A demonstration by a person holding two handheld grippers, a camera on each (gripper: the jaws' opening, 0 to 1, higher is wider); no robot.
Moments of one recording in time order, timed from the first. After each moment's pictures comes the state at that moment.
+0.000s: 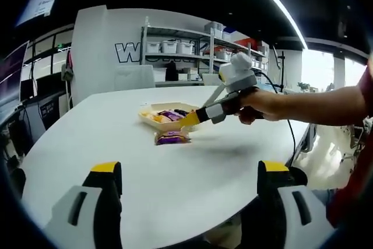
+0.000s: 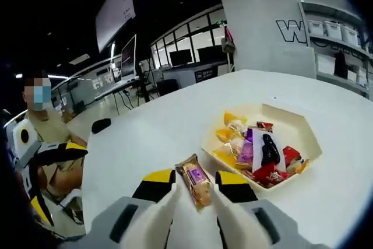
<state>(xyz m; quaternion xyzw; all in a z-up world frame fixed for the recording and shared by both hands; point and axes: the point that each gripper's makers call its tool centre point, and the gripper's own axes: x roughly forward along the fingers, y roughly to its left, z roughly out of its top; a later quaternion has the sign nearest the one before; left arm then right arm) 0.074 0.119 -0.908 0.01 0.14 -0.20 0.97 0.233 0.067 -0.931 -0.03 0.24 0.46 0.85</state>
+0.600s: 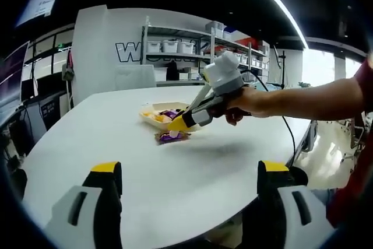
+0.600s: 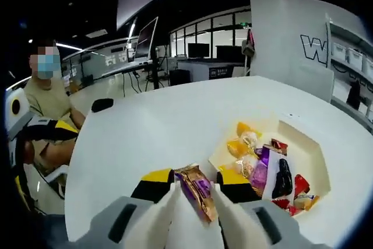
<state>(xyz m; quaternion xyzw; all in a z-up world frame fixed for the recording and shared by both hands) 0.074 0.123 -0.908 0.01 0.15 -0.20 0.97 0.245 0.094 -0.942 -0.12 0.22 0.50 0.83</state>
